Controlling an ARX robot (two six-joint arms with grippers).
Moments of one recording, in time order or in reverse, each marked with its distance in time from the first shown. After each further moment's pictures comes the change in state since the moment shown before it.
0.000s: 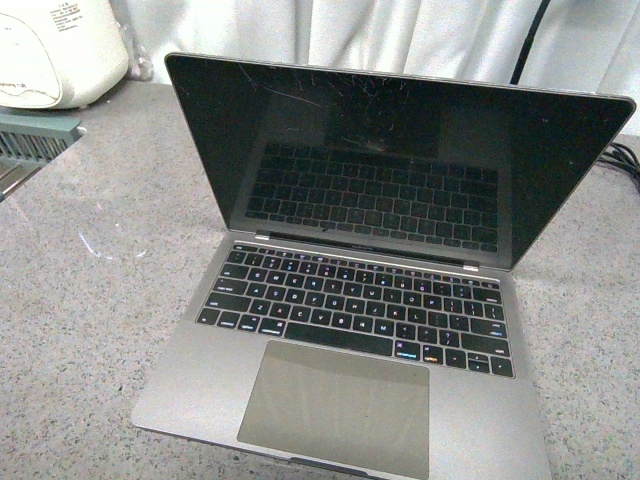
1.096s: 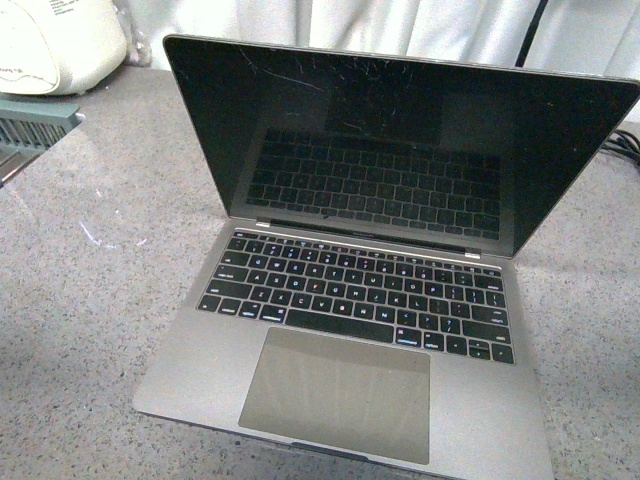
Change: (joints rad) left arm -0.129 0.792 0.294 0.462 -0.096 -0.103; right arm 0.095 0.856 0.229 0.576 0.035 0.103
